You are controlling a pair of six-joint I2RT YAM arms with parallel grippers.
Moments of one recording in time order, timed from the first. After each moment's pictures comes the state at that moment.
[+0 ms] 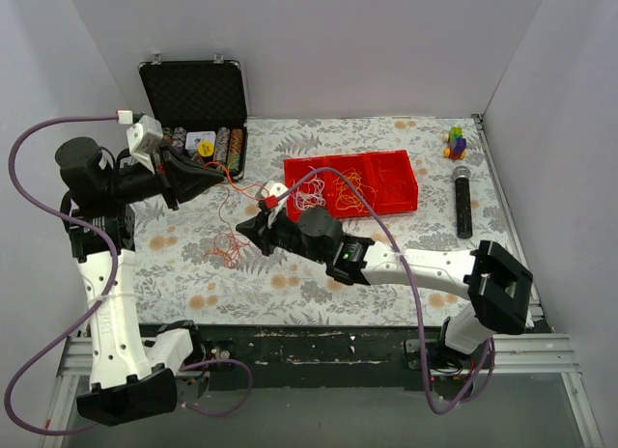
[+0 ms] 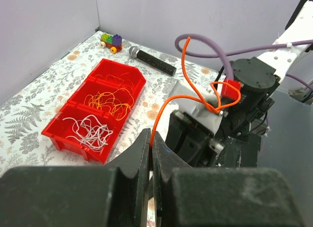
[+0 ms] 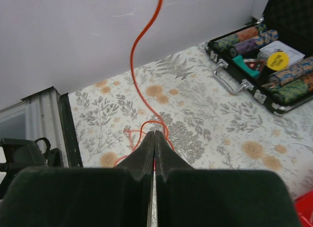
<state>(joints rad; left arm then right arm) 0.21 0.99 1.34 -0.39 1.40 -0.06 1.20 1.59 1.10 0.48 0.00 0.13</state>
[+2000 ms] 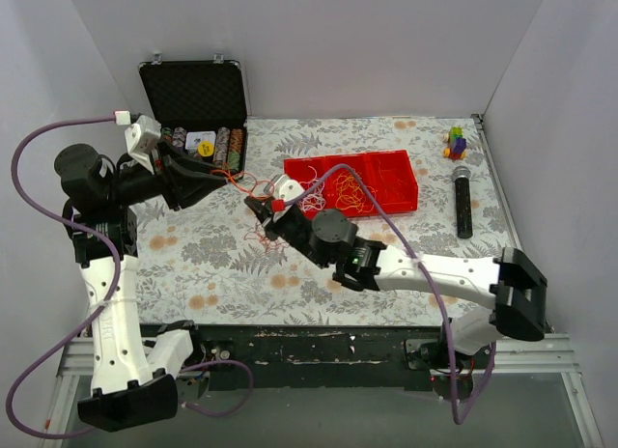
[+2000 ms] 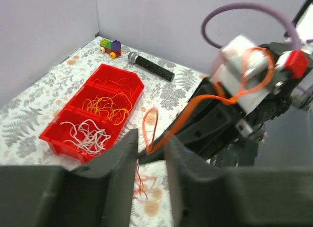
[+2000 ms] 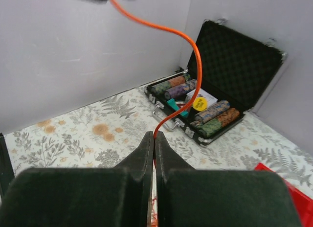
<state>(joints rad) 0.21 0.96 1.29 -0.24 1.40 -0.21 1.27 1.53 1.14 0.54 0.30 -0.12</state>
